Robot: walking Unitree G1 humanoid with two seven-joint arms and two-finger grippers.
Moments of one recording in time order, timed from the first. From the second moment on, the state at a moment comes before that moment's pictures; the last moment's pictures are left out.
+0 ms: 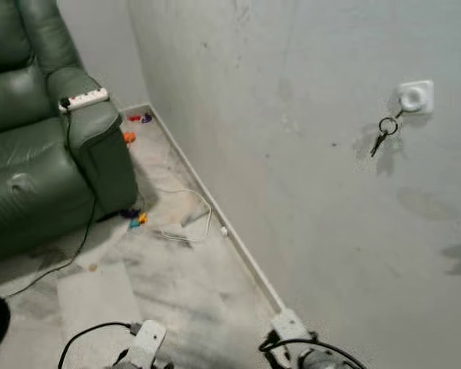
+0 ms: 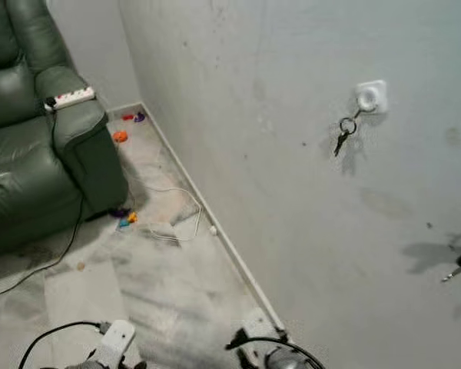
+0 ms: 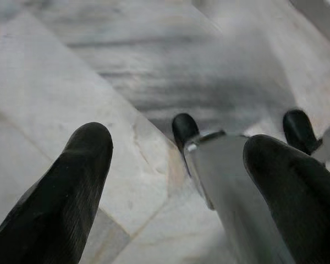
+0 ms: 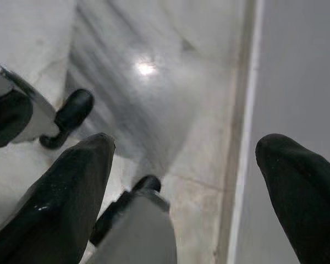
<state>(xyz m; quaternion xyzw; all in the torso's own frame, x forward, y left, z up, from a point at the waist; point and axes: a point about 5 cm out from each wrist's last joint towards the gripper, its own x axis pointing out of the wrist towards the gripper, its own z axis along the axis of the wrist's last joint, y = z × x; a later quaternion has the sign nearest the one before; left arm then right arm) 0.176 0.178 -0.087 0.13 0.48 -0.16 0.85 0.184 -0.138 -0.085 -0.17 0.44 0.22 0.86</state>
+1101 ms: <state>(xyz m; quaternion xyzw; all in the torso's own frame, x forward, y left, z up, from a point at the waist) 0.166 0.181 -0.092 0.12 0.50 -0.15 0.85 0.177 -0.145 -0.088 -0.18 0.45 0.22 0.85</state>
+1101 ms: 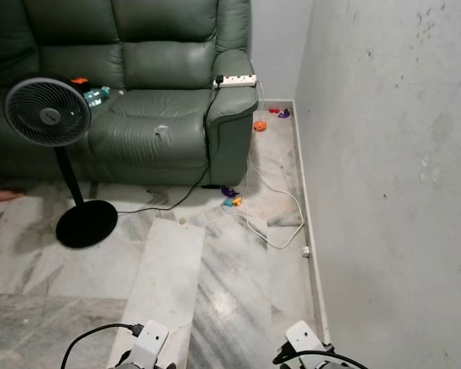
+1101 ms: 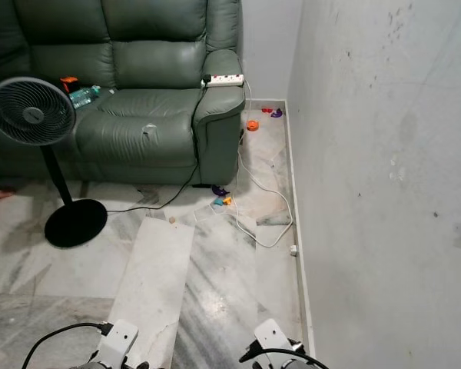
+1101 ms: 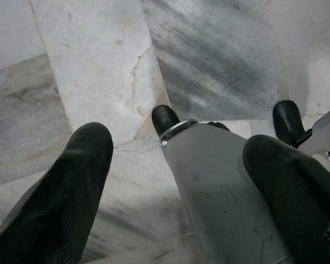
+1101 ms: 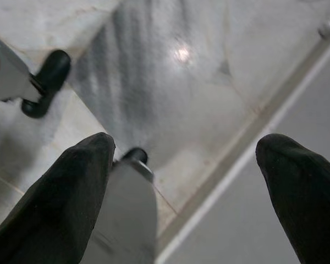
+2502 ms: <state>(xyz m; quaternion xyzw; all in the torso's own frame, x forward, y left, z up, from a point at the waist) 0.163 0.177 -0.093 0.11 0.50 -0.16 0.84 0.169 -0.156 -0.092 -0.20 0.46 0.21 0.84</state>
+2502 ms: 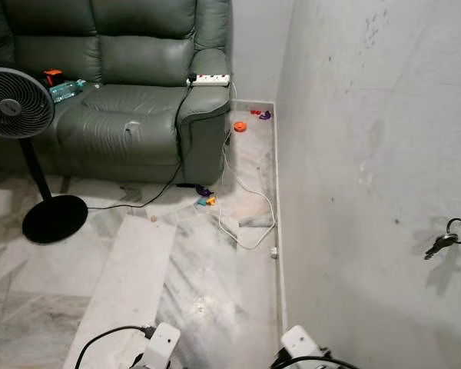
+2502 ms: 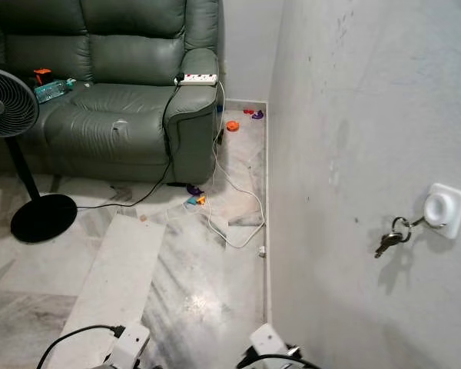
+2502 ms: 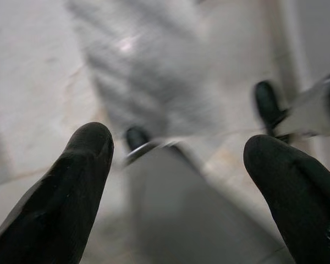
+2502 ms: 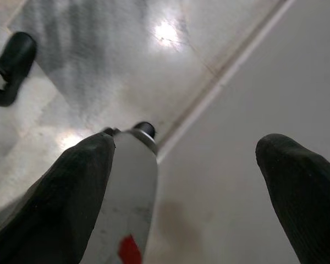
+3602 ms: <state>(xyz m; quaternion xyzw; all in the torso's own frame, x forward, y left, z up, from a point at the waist) 0.164 0.177 -0.093 0.12 0.49 -0.16 0.85 0.169 -0.150 -0.092 -0.21 0.46 0.23 0.83</state>
